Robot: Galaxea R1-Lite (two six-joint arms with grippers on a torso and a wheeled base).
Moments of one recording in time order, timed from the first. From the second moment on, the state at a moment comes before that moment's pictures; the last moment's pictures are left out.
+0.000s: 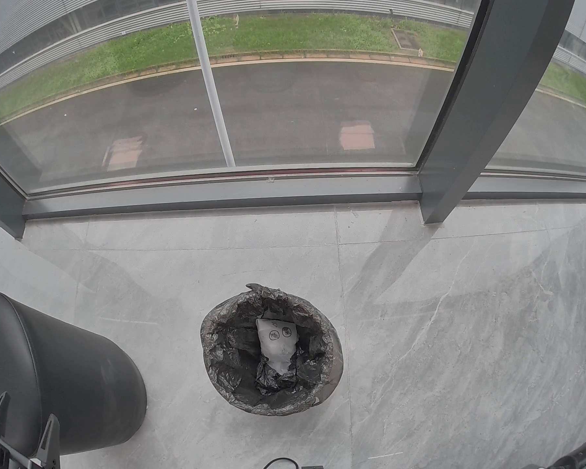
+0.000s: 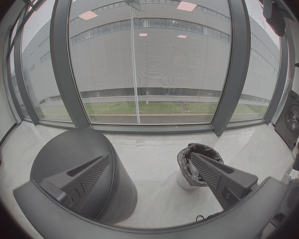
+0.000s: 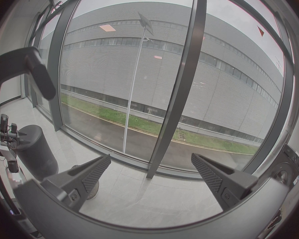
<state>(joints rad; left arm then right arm) 0.00 0.02 -0.02 0.00 0.02 -0.02 -0.15 0.37 -1.20 0.63 0.23 -0.25</state>
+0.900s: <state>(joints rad) 0.00 0.02 -0.02 0.00 0.02 -0.02 0.09 0.10 -0.82 0.61 0.05 -0.19</state>
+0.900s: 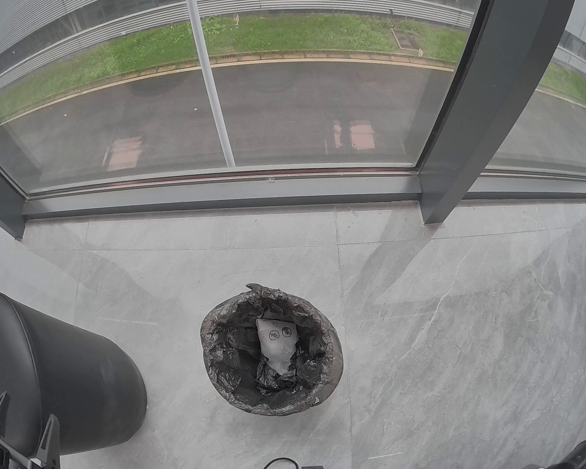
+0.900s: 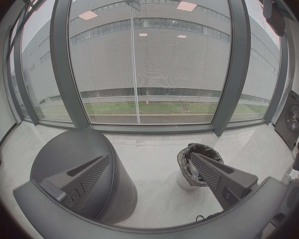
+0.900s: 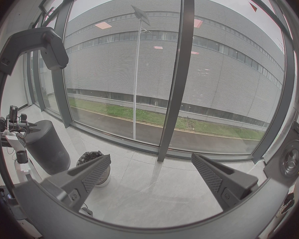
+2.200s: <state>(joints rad) 0.00 0.02 -0.02 0.00 0.02 -0.02 -0.01 0.01 -0.02 -0.21 -0.04 -0.22</state>
